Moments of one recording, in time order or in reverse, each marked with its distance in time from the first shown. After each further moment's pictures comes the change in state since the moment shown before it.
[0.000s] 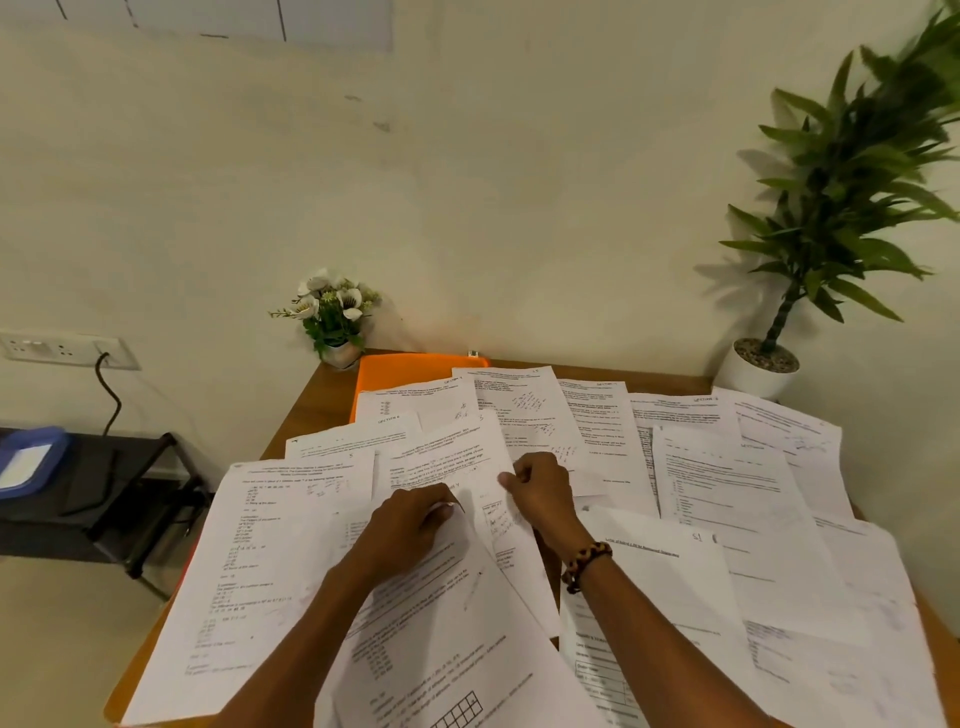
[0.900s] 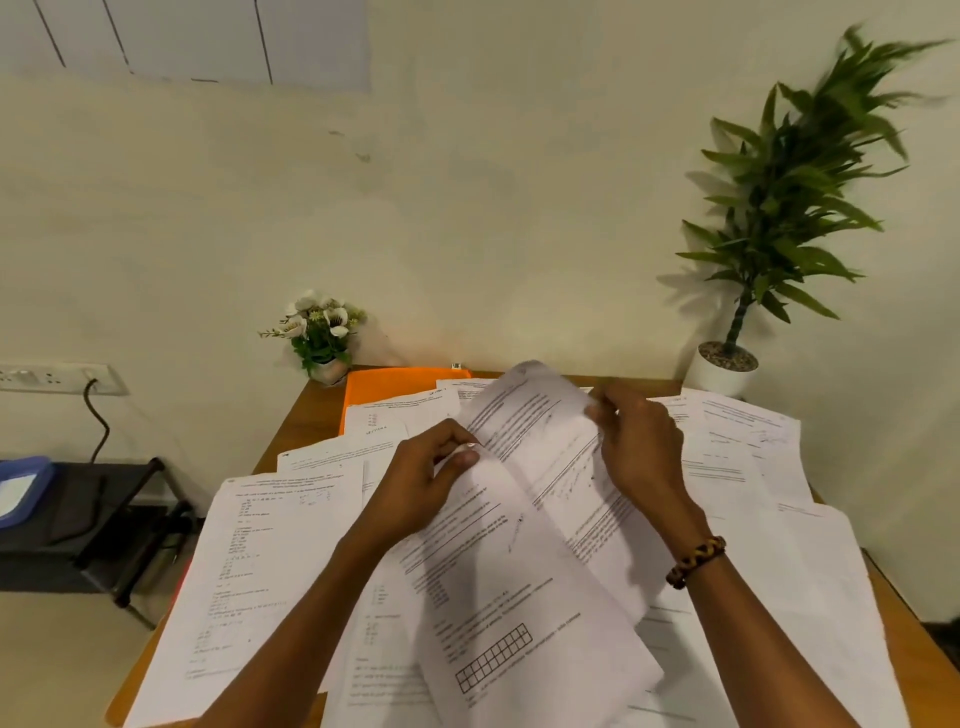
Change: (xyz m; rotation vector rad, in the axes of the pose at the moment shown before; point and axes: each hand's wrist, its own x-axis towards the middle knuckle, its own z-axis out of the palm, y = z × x) left_hand 0.000 0.099 -0.053 -0.351 0.223 0.198; right_hand -0.046 -0.031 -0.149 -0.341 0.470 -0.423
